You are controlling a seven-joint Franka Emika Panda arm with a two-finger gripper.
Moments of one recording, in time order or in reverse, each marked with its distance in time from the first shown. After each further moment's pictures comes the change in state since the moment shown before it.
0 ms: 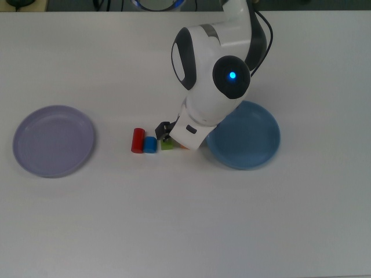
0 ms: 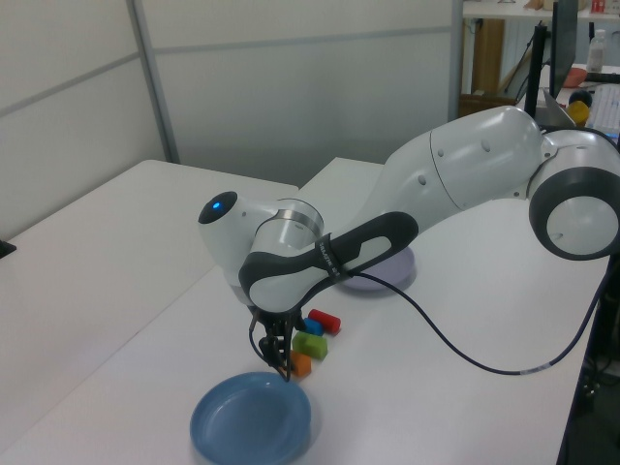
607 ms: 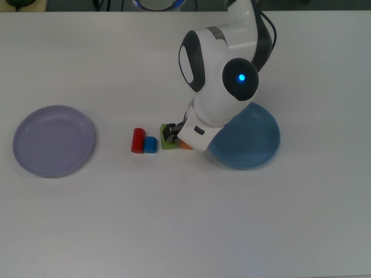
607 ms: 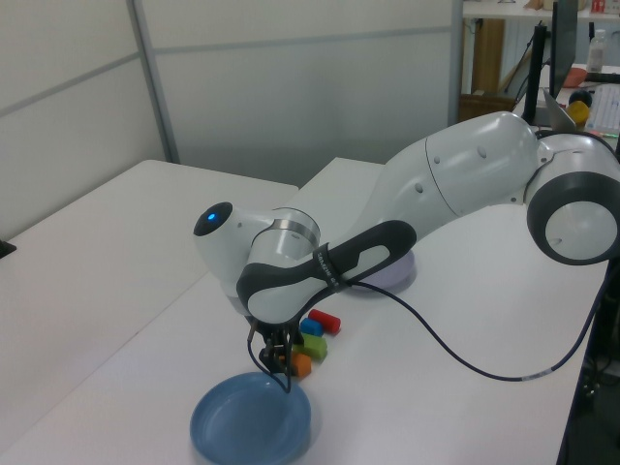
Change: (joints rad) arm 0.022 0.013 0.001 0.001 -0.012 0.000 0.003
